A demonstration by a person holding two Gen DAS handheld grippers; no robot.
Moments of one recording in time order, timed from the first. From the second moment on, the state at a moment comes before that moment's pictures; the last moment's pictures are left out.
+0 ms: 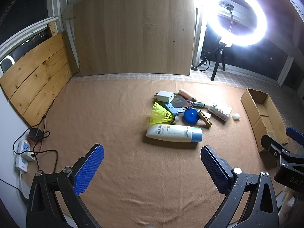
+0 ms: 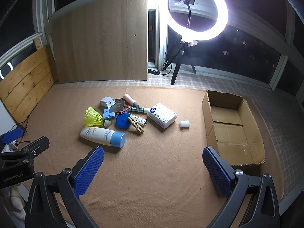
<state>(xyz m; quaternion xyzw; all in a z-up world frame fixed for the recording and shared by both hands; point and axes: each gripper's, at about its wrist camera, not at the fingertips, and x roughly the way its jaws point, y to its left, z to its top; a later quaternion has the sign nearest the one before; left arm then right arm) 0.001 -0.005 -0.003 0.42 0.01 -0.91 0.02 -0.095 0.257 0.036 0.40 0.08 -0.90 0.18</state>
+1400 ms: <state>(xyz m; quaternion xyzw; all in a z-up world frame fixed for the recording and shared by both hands) 0.000 -0.001 -0.010 0.42 0.01 -0.91 0.01 -0.097 0.256 0.033 0.41 0.07 -0.89 0.18</state>
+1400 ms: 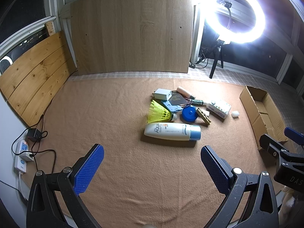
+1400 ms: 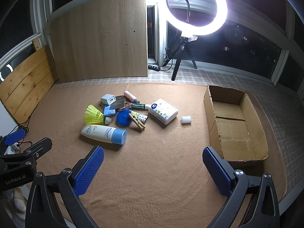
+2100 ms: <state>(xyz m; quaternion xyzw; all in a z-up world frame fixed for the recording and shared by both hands) -0.012 -0.004 -0.018 0.43 0.01 -0.90 0.01 -0.109 0.254 0.022 0.43 0.05 -0.88 0.19</state>
